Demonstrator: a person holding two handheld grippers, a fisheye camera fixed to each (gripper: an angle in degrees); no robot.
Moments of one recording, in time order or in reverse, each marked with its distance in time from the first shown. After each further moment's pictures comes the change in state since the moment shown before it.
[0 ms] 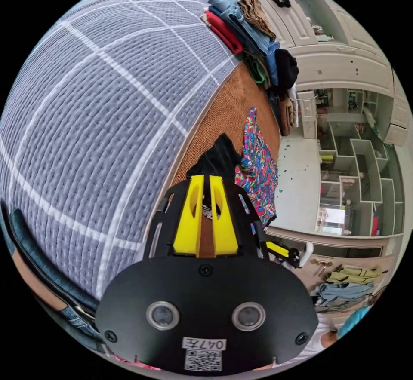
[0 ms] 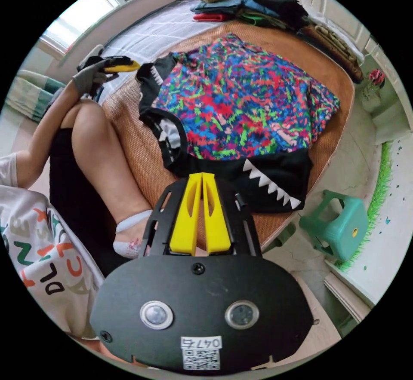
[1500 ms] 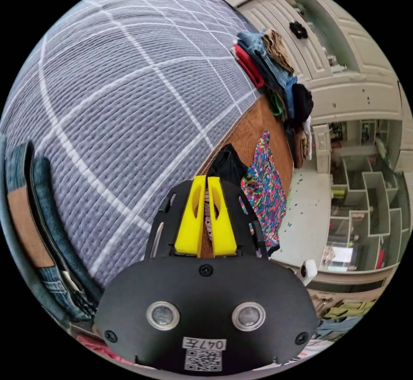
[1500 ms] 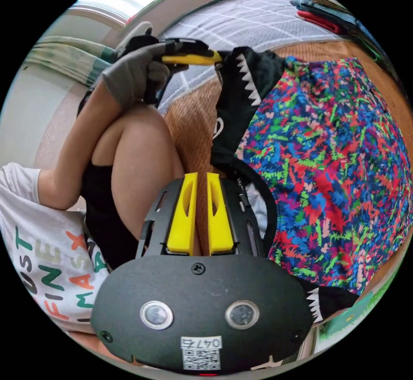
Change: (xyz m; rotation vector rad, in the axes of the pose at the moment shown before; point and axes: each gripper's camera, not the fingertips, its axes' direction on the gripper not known) left arm -0.141 0.096 0.004 0.239 -0.056 -0.165; right arm -0.153 -0.391 0.044 -0.078 -0.354 -0.316
